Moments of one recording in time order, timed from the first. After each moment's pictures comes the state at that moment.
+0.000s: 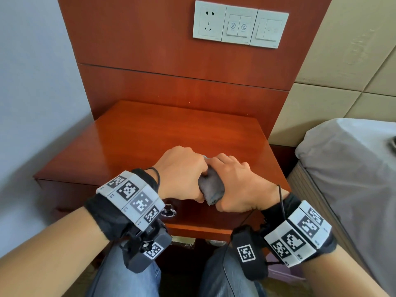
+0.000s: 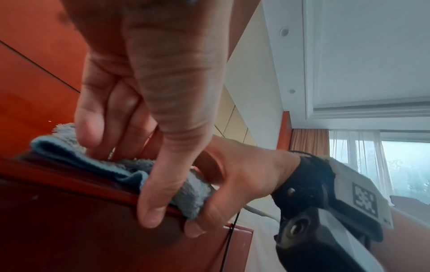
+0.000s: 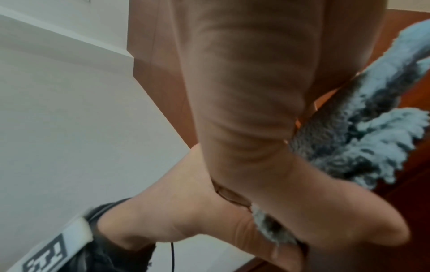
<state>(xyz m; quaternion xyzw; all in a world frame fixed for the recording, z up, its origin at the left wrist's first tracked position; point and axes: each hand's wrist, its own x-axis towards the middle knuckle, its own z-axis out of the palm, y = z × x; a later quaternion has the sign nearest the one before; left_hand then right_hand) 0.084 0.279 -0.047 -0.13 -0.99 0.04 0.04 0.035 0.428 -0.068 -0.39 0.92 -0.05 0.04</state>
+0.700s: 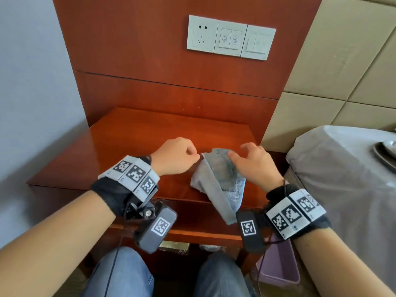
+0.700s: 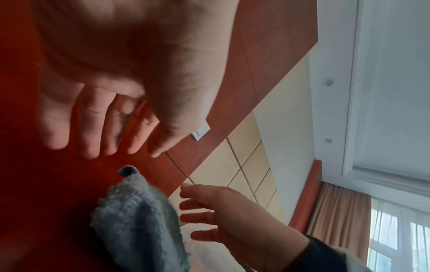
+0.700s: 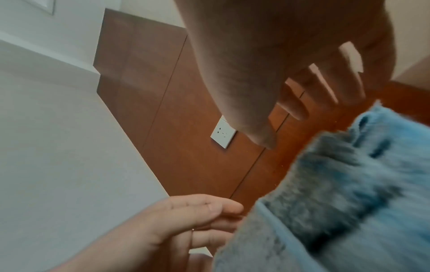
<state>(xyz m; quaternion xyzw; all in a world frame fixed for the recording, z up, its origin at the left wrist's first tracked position) 0.048 0.261 -0.049 0.01 -0.95 -0.30 0.06 -0.018 0.455 -0.063 -0.09 0.96 -0.28 -0.03</state>
